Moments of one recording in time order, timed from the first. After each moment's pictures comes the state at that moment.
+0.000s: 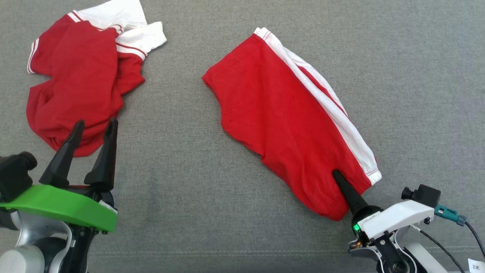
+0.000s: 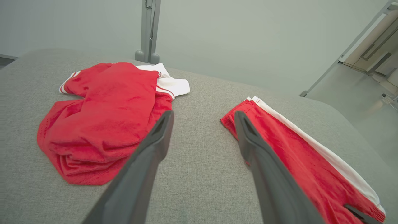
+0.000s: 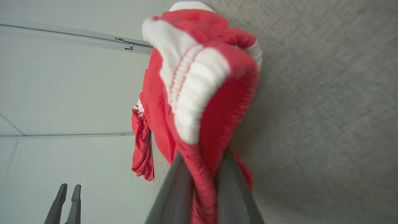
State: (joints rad) left arm -0.05 0.31 -0.16 -0.43 -0.71 0.12 0.18; right arm 0.01 -0.22 0.47 0.03 1.43 -0.01 -0.12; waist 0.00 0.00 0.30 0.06
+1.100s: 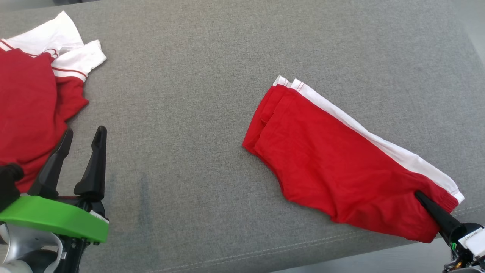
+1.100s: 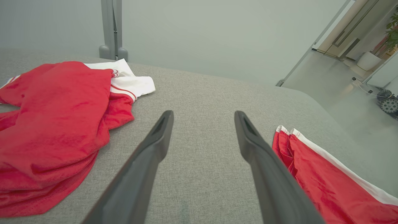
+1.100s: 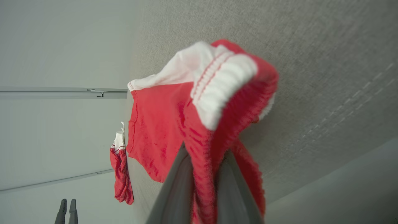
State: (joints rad) left arm 0.02 0.29 -0.08 -0.50 -0.67 0.12 0.24; right arm 0.26 -0.56 0.24 -0.07 1.70 0.04 0.07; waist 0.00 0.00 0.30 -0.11
